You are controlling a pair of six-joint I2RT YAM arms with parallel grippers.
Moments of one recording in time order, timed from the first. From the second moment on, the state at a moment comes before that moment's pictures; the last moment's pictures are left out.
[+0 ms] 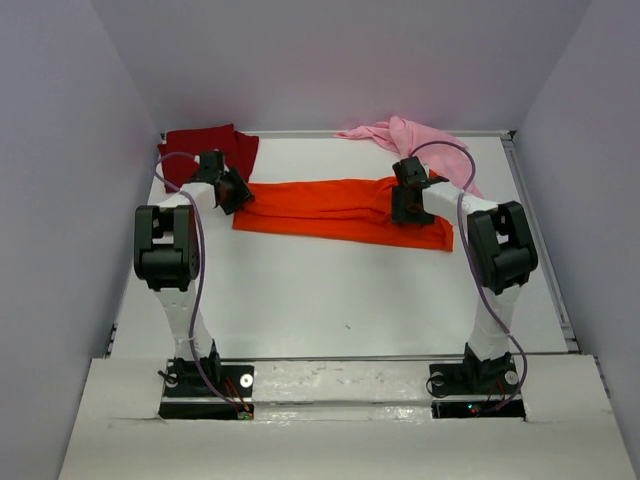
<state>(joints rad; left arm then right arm) -0.02 1.98 1.33 -0.21 0.15 -0.60 0.32 1.99 1.39 -0.52 0.34 0.34</state>
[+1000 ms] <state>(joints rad) -0.08 2.05 1.56 -0.30 0.05 -0.58 0.32 1.99 1.38 -0.48 0.33 0.34</state>
